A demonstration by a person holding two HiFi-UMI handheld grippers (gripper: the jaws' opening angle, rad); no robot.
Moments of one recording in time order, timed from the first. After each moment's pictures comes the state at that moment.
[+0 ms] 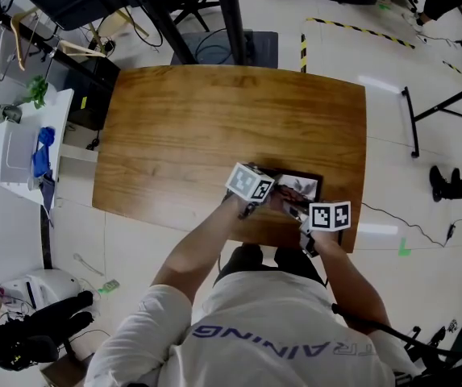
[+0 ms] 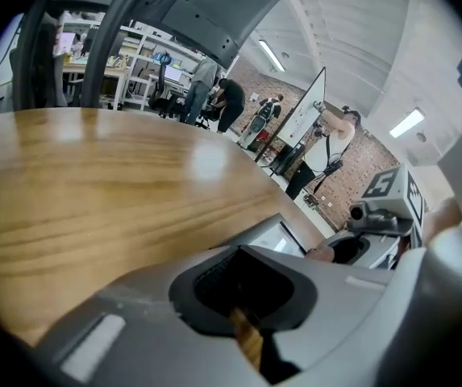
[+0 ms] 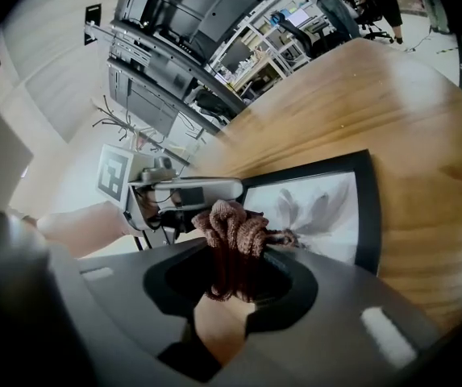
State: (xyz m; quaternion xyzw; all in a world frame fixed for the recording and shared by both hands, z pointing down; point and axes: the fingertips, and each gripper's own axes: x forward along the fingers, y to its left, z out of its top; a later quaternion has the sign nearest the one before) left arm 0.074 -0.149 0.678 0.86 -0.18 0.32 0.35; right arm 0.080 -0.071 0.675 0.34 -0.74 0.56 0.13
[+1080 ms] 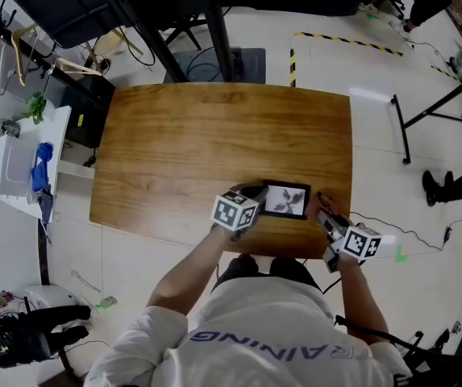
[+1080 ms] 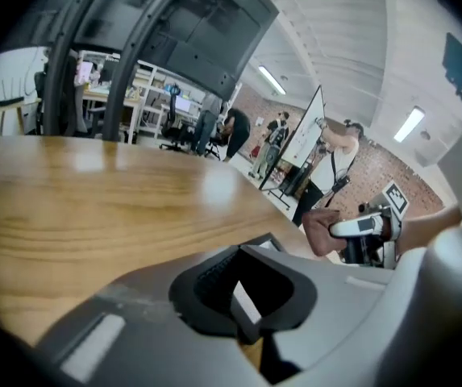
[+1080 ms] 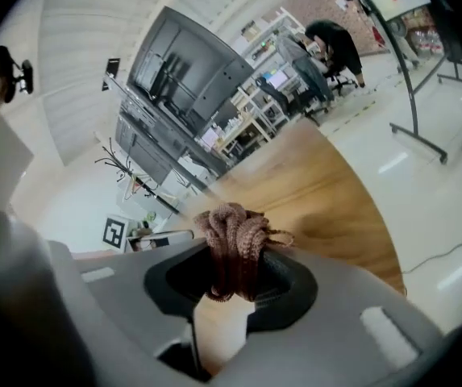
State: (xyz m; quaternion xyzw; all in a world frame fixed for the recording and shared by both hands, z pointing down) left arm 0.063 -0.142 0.643 0.88 -0.25 0.25 0.31; right arm 0.220 -0.062 0.621 0.47 -0.74 0.47 0.00
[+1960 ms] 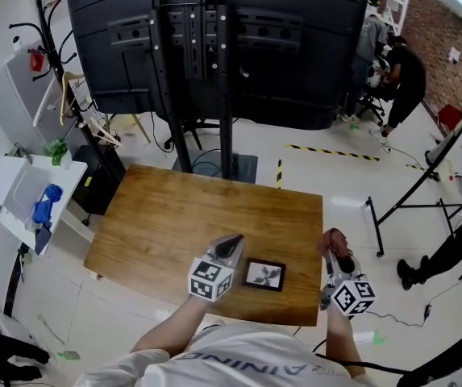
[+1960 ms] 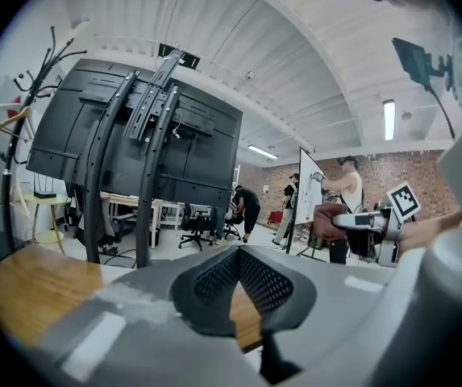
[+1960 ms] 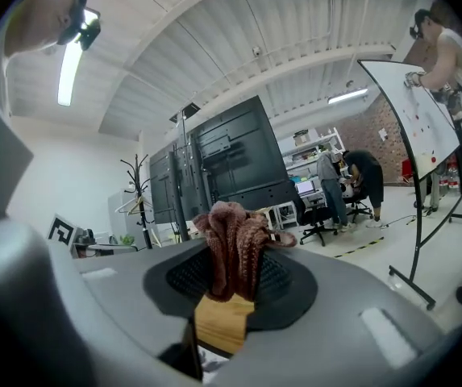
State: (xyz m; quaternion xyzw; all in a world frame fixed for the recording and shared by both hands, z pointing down) left arm 0.026 -0.158 0.437 0.91 -0.39 0.05 0.10; right arm 0.276 -0.103 0.412 0.60 -0.79 0.13 -0.05
